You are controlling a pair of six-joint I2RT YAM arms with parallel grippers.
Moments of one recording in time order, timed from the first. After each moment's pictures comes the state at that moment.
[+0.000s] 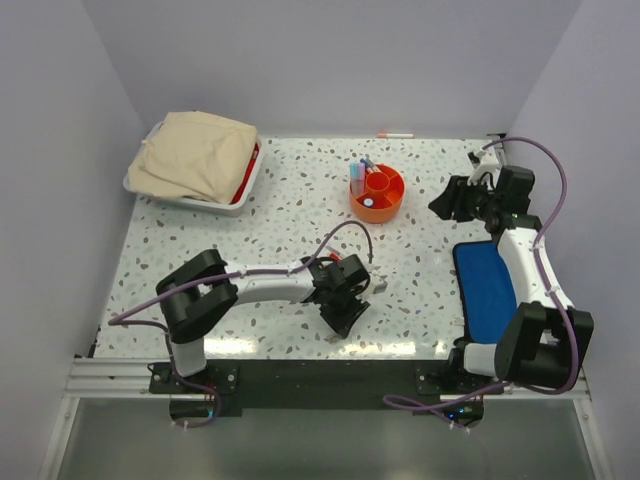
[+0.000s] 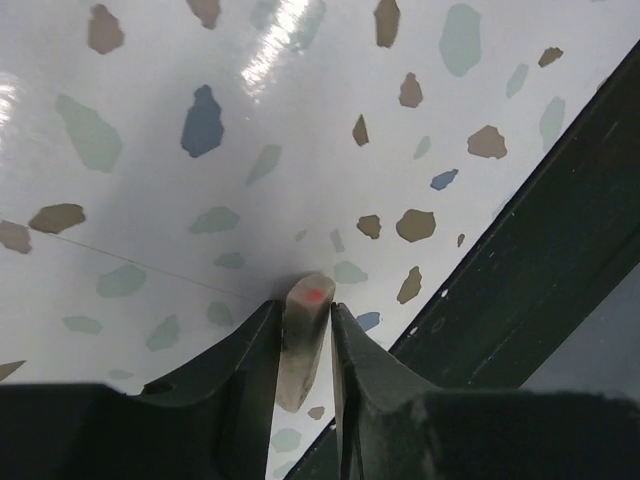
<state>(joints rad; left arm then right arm) -1.08 1.84 1.13 -0.51 0.28 -0.26 -0.18 1.31 0.99 -0.29 -0.60 0.02</state>
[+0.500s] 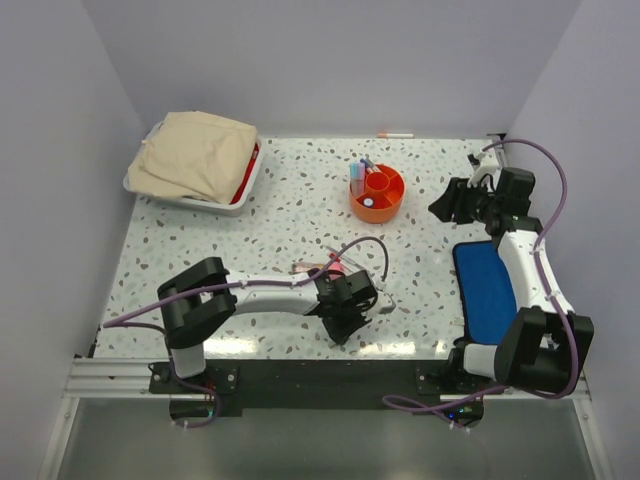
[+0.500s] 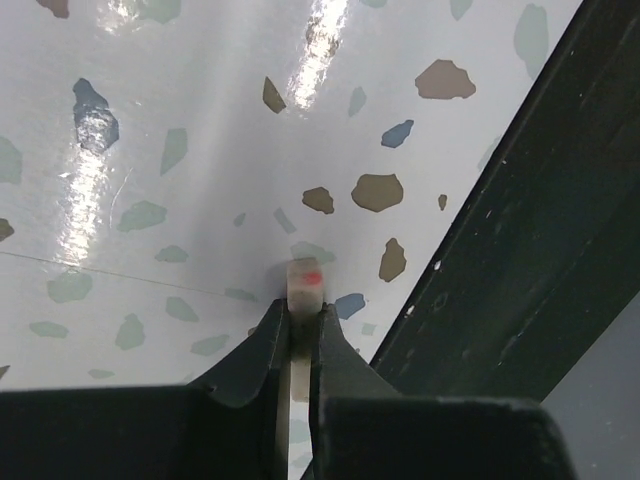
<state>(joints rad) -1.19 1.81 1.11 -0.52 0.17 -0.13 -0.18 1.29 0.97 -0.30 -0.60 0.02</state>
